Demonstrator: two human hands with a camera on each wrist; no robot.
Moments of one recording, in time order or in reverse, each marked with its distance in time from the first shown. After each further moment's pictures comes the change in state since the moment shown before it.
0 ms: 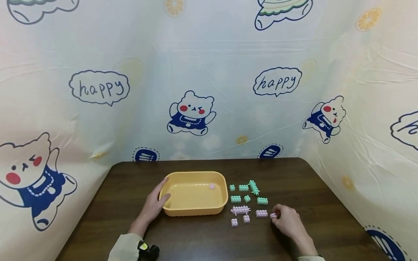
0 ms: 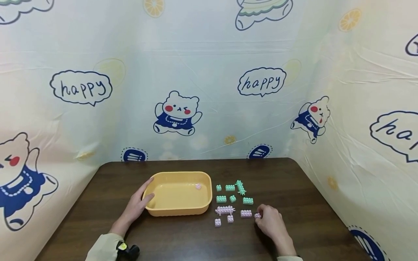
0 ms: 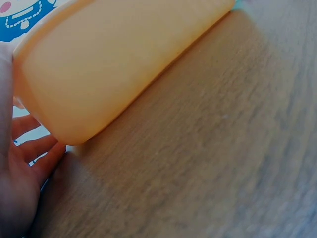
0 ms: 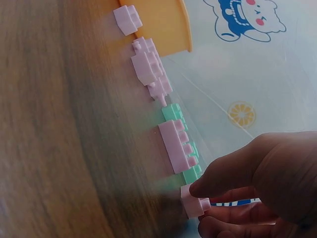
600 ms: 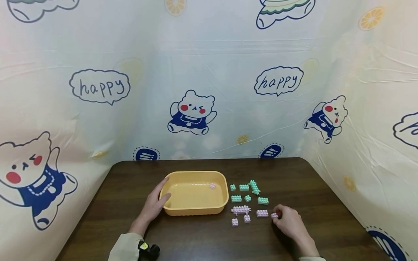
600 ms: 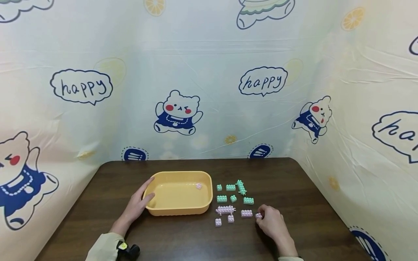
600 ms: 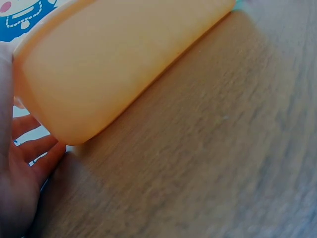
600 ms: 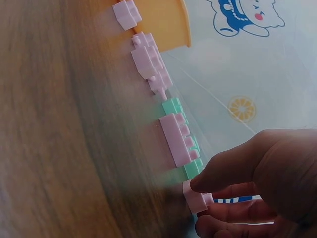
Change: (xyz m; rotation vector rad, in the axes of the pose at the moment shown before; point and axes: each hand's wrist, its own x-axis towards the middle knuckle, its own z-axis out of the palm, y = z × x) left_hand -0.001 -0.001 0.001 -0.001 0.008 0.008; right_hand 0.002 0.006 0.004 0.024 -0.039 0.042
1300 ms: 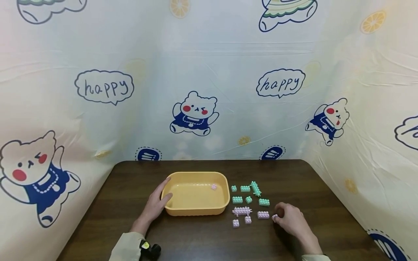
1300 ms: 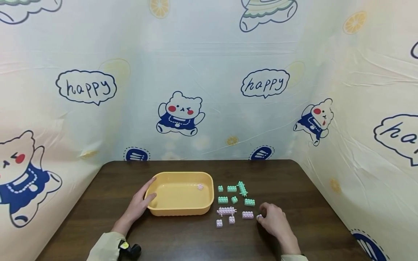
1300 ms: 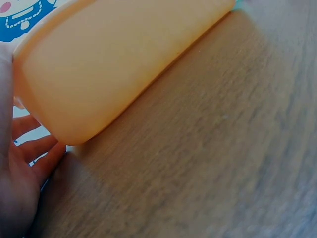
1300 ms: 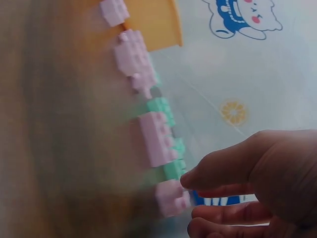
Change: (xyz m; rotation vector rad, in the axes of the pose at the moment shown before) left_hand 0.000 0.001 -0.001 -0.006 -0.003 -0.007; right_hand 0.006 -0.002 -0.013 -0.034 0.018 -0.070
